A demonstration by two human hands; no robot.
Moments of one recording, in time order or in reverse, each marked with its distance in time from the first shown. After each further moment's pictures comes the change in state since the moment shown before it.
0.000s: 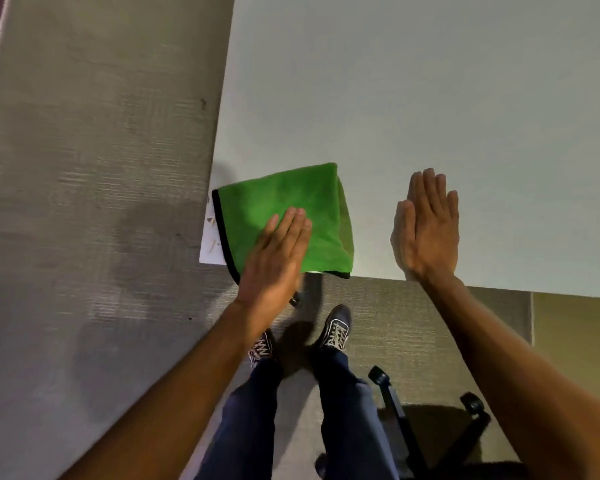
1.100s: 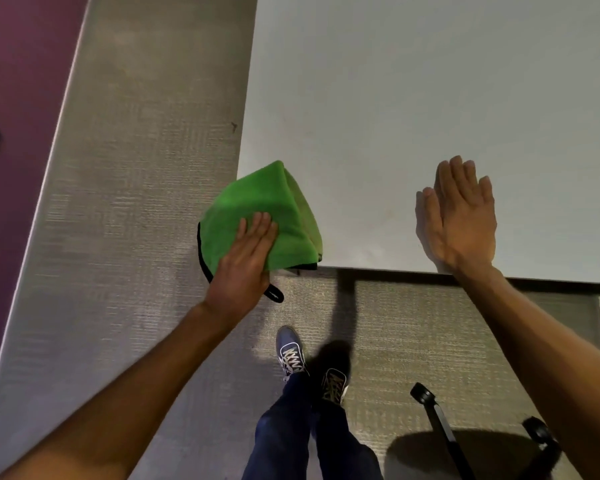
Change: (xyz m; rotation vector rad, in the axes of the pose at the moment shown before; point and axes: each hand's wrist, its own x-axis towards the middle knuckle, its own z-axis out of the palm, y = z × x) left_hand -0.044 -0.059 -0.028 -0.188 -0.055 -0.091; right_hand 0.004 0.010 0.012 -0.179 0.109 -0.044
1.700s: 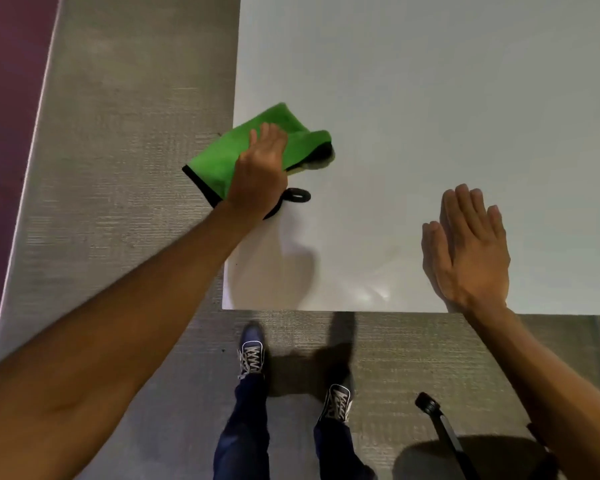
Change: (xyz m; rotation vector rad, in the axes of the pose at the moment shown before) left_hand 0.209 -0.039 0.000 0.163 0.223 -0.026; right_hand -0.001 0.000 0.005 0.093 -0.033 0.069
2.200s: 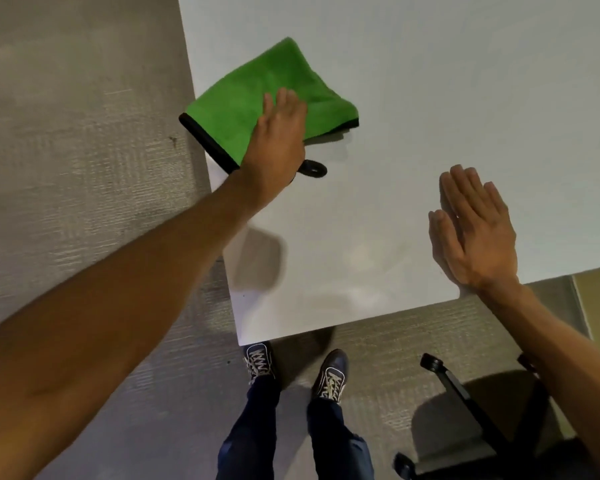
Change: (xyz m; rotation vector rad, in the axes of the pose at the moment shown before) left_hand 0.071 0.018 0.013 0.077 -0.112 0.223; right_hand 0.002 -0.012 -0.012 -0.011 0.034 -0.024
